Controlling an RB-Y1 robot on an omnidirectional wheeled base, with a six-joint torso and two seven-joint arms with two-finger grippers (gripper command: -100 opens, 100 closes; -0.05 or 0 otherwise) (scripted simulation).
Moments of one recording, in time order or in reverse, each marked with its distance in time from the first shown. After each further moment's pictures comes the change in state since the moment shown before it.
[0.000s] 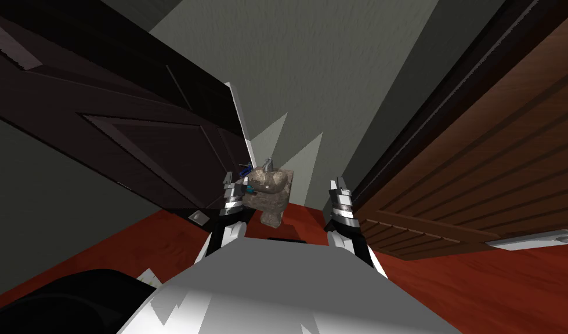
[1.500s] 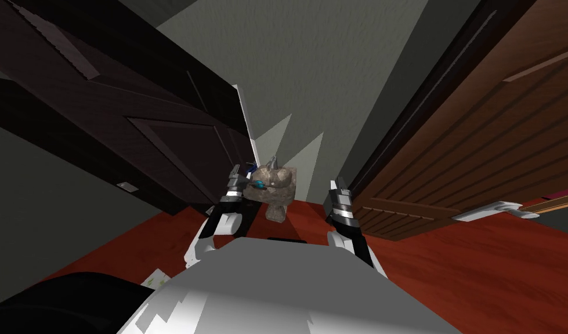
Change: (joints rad) left arm -0.134 0.153 0.050 -0.087 0.069 0.338 0.076; right arm 0.000 0.000 0.000 0.000 0.000 0.000 0.000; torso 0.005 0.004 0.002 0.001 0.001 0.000
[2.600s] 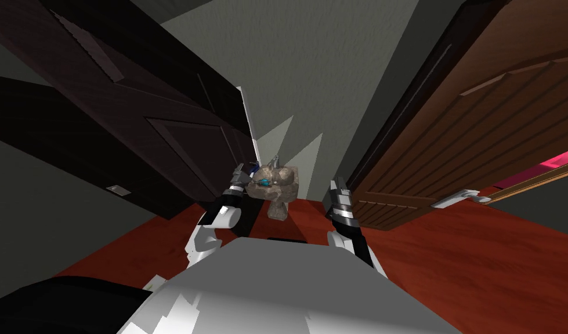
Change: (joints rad) left arm -0.092 0.013 0.040 -0.046 0.061 0.310 0.069; right arm 0.000 0.000 0.000 0.000 0.000 0.000 0.000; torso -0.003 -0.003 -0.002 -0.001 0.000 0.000
